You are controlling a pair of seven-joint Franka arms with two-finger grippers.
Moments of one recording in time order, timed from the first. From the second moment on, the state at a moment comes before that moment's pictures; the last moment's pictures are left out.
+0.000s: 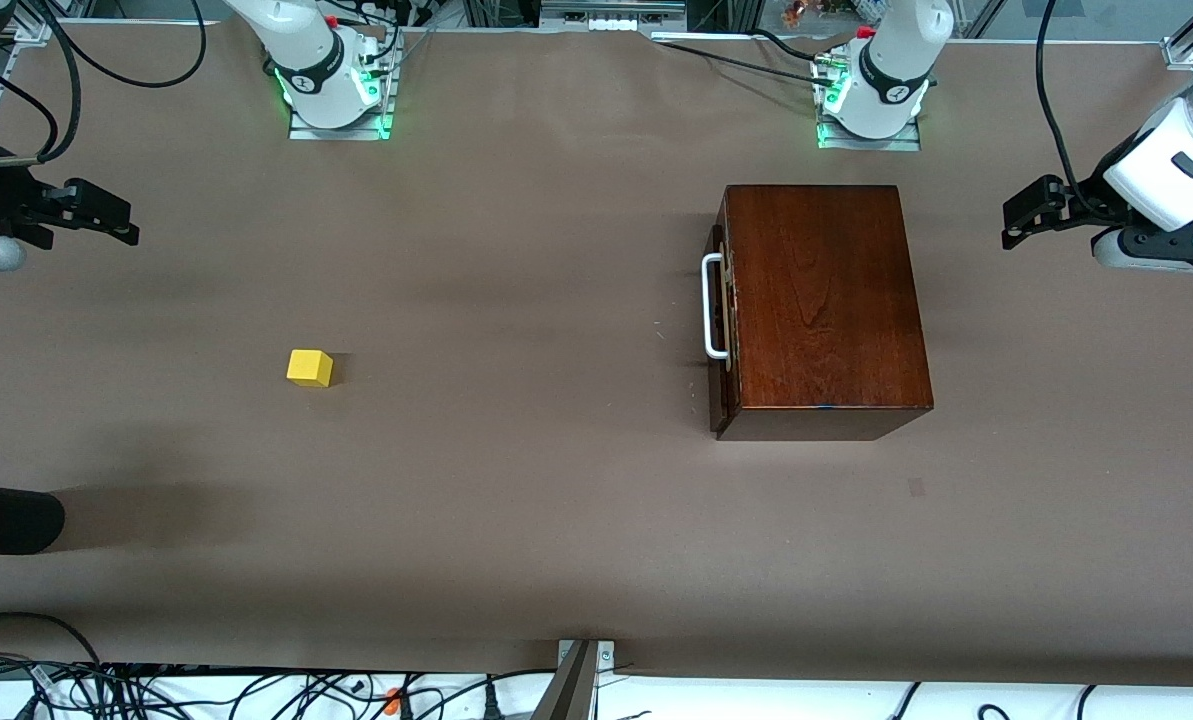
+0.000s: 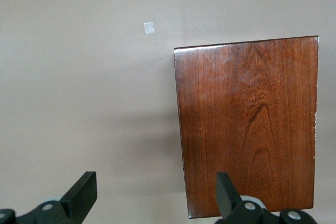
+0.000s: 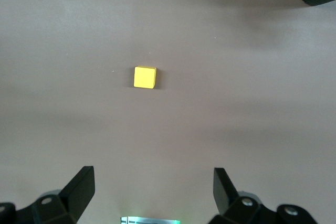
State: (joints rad) left arm -0.04 0.00 -0.04 -1.60 0.00 1.54 -0.01; right arm -0.05 0.02 0.03 -1.62 0.00 1.54 -0.08
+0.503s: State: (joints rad) left arm -0.04 0.00 -0.04 -1.60 0.00 1.54 -0.01; right arm -0.05 0.02 0.02 -1.62 0.00 1.54 -0.08
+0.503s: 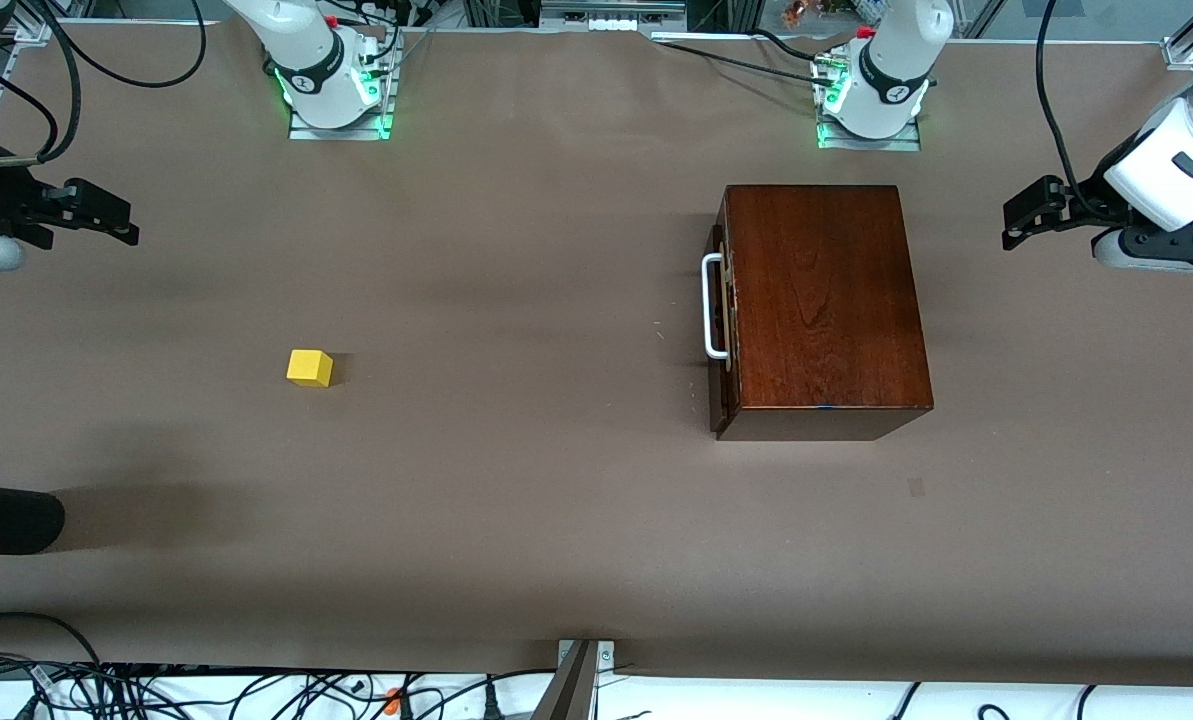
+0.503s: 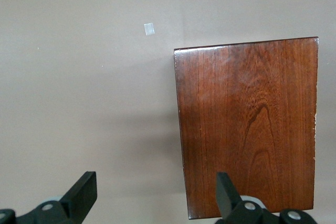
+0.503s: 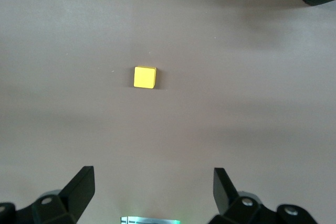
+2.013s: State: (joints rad) left arm -0.25 0.16 -0.50 -1.53 0.09 1.57 -0.75; right arm -0.05 0.02 0.02 -1.62 0.00 1.54 -0.08
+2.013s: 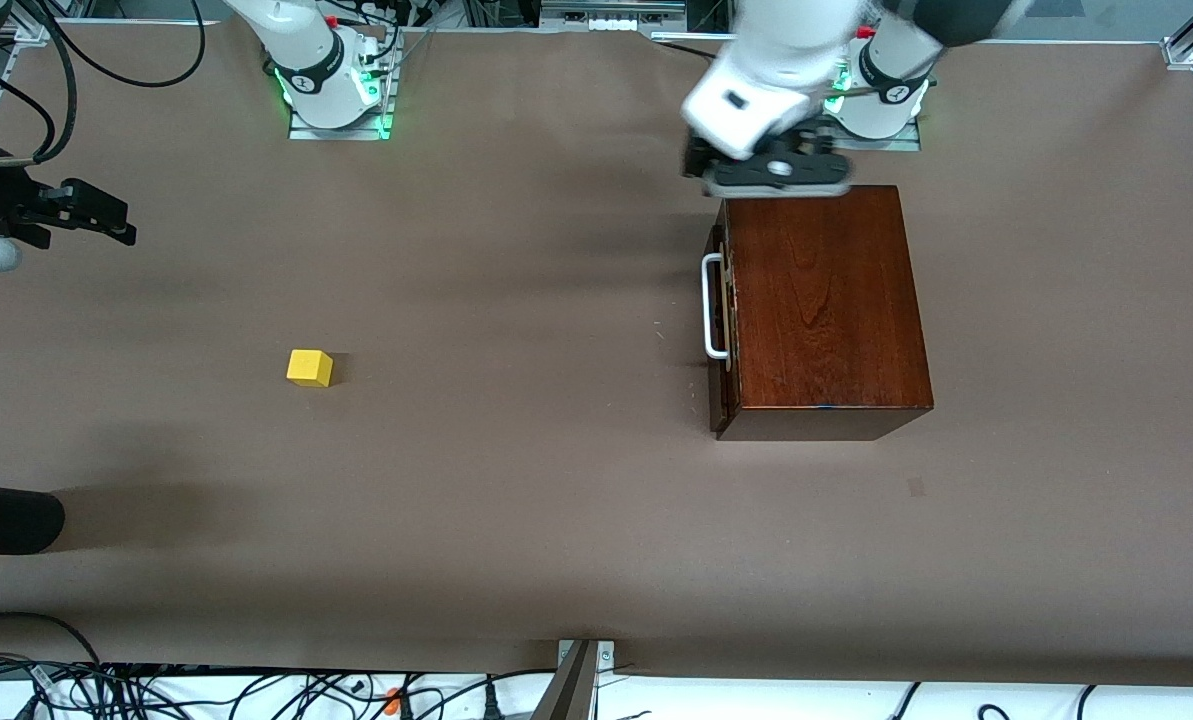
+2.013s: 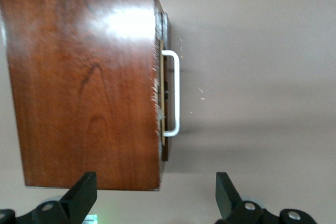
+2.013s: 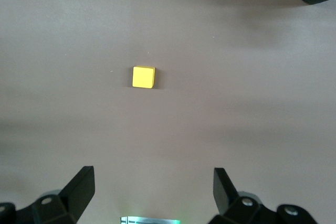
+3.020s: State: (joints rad) left arm -0.34 0.42 -0.50 -1.53 0.25 1.70 -0.86; right arm -0.05 0.02 0.02 -1.62 0.00 1.54 -0.08
